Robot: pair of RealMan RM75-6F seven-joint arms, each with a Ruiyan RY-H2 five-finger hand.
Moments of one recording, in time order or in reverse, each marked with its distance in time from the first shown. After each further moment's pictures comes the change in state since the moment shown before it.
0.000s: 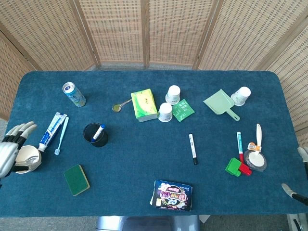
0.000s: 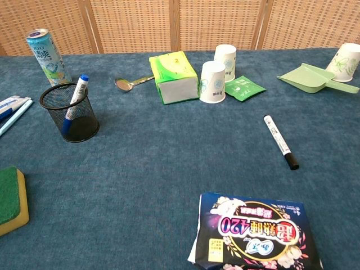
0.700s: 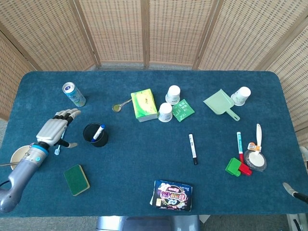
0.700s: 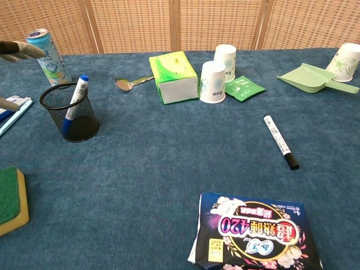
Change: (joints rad) left arm -0.354 -0.167 -0.109 0.018 -0.380 -0.461 0.322; right arm 0.007 0.007 0.006 0.013 0.018 -0.014 0.053
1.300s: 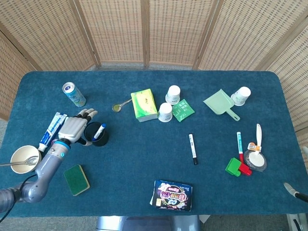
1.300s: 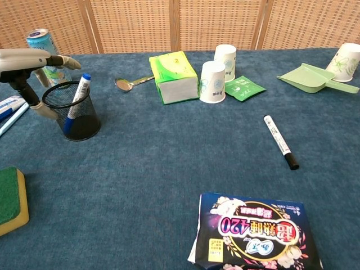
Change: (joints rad) left arm -0.143 -0.165 0.008 0.003 -0.296 0.055 0.377; right arm -0.001 0.016 -0.001 0.005 0.004 -0.004 0.069
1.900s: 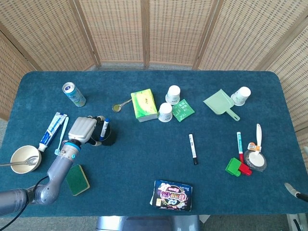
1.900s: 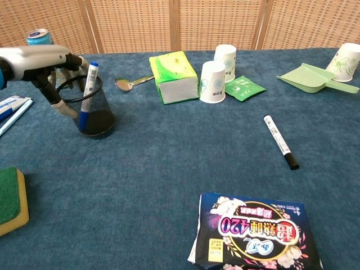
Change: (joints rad) left arm -0.043 -0.045 -0.011 -0.086 -0.046 0.095 0.071; right arm 0.000 0.009 -0.004 0.004 -0.006 -0.001 0.031
